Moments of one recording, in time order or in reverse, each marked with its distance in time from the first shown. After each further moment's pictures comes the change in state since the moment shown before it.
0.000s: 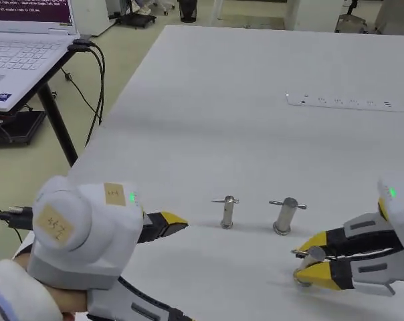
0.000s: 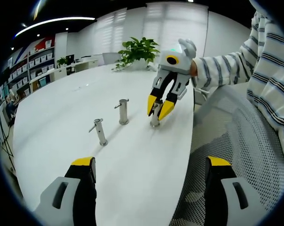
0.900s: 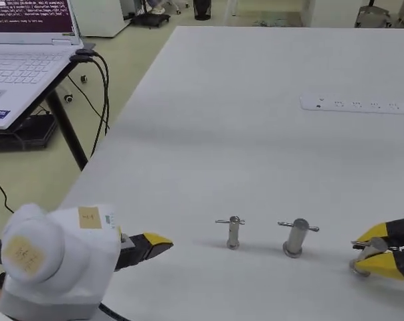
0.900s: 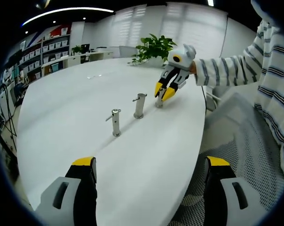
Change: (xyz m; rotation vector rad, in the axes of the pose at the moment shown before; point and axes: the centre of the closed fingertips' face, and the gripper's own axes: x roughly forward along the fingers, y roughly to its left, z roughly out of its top) left arm -0.007 0.019 -0.005 -0.140 0.022 0.084; right arm -0.032 -0.063 -0.035 -0.036 -0.002 0.016
